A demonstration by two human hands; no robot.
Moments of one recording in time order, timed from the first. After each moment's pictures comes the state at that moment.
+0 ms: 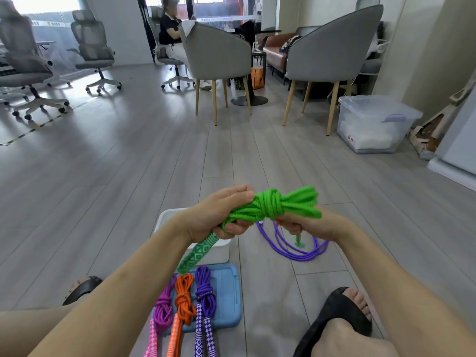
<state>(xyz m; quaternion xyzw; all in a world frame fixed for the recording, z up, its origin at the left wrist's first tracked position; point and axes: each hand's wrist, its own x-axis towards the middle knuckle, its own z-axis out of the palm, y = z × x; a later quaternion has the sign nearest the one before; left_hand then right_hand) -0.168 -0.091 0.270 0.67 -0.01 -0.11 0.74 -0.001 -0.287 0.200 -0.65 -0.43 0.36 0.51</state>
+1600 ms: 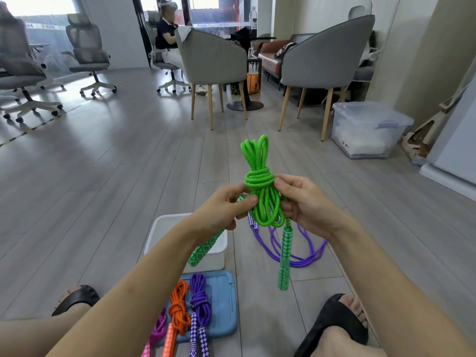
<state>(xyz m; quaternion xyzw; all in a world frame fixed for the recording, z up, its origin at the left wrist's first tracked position) -0.147 -0.095 0.264 0.79 0.01 0.05 0.62 -0.029 -0.271 0.260 -0.53 -0.32 0.34 0.71</state>
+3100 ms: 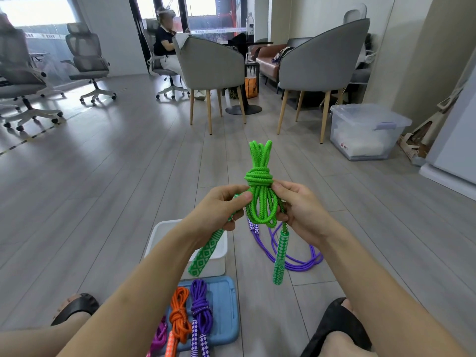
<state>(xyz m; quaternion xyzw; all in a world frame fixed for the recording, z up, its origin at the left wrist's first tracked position) -0.140 -0.092 0.267 0.73 0.06 0.06 0.67 -0.029 -0.260 0.247 -0.55 -0.28 0.28 0.73</state>
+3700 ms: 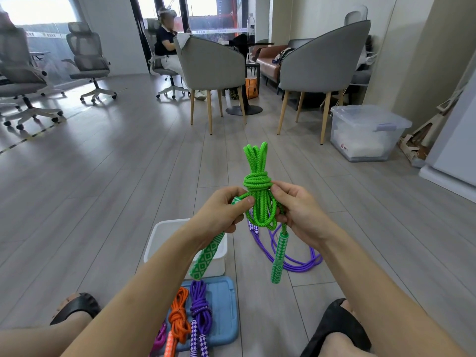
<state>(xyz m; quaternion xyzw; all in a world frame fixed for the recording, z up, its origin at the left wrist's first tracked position) -0.137 -0.094 0.262 0.76 0.08 0.06 0.64 -0.032 -0.260 0.245 -0.57 -0.30 0.26 0.72</state>
